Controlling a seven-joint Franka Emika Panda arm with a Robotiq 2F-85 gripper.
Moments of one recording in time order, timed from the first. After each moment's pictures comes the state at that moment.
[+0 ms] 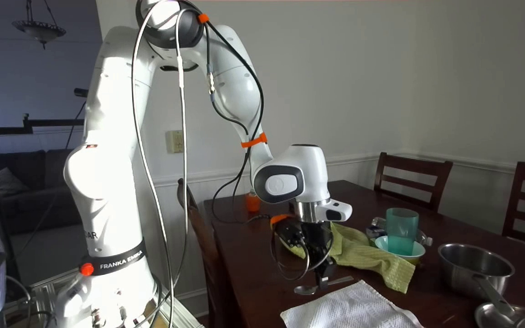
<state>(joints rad) -0.33 0.34 -0.40 -2.49 -0.01 2.90 -0.15</state>
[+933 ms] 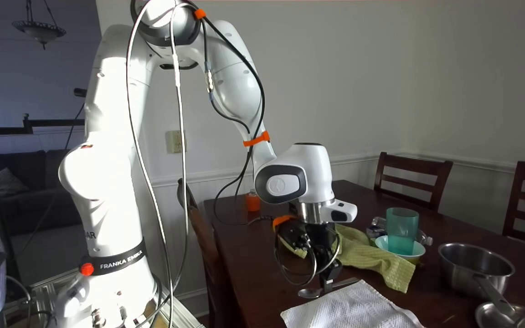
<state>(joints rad) -0.40 0.33 -0.36 -2.48 -0.01 2.90 -0.22</state>
